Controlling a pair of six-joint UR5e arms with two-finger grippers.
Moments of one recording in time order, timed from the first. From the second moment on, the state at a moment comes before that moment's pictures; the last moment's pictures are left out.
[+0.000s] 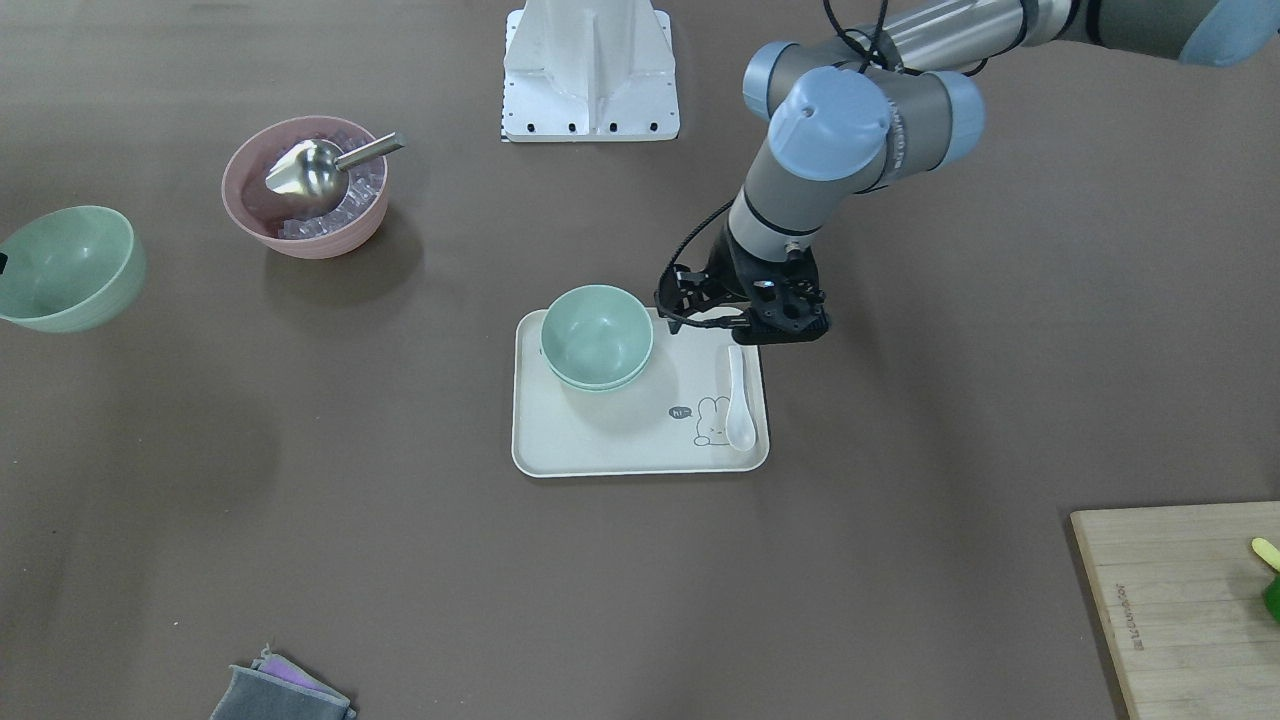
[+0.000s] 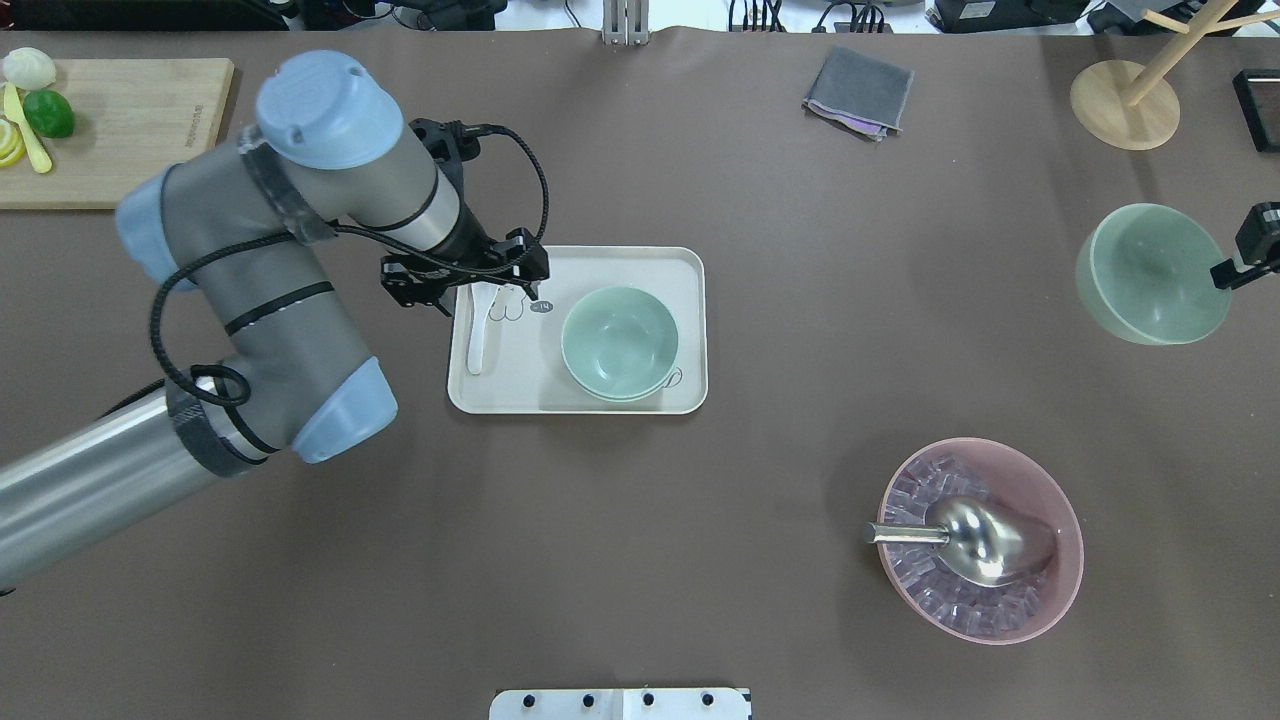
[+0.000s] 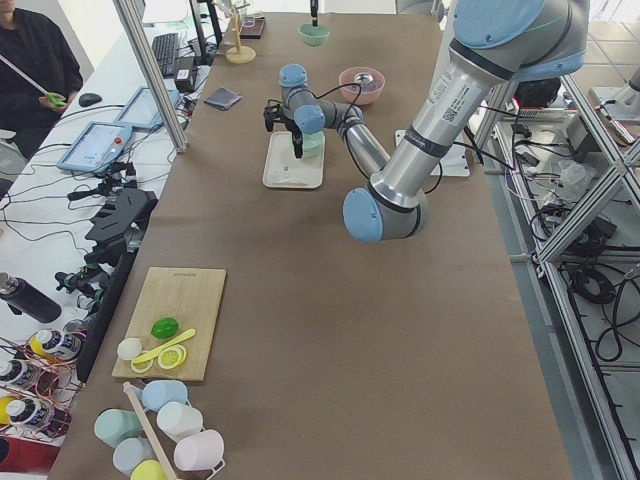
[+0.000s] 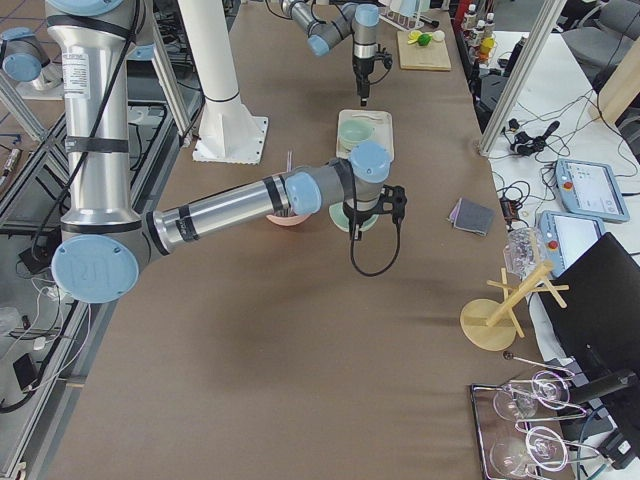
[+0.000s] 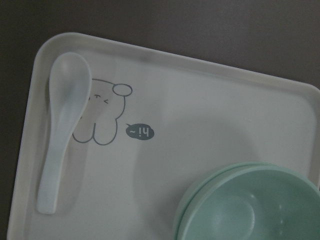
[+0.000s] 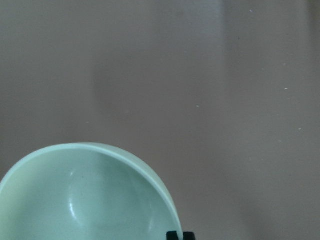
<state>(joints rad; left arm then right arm) -0.74 -2.20 -1.68 -1.69 -2.11 -1.21 1.30 -1.50 2.00 -1.74 2.51 0.47</state>
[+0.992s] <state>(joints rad) -0.86 -1.96 -1.87 -1.66 -2.14 -0.97 0.81 -0.99 1.94 -1.85 2.24 0.98</state>
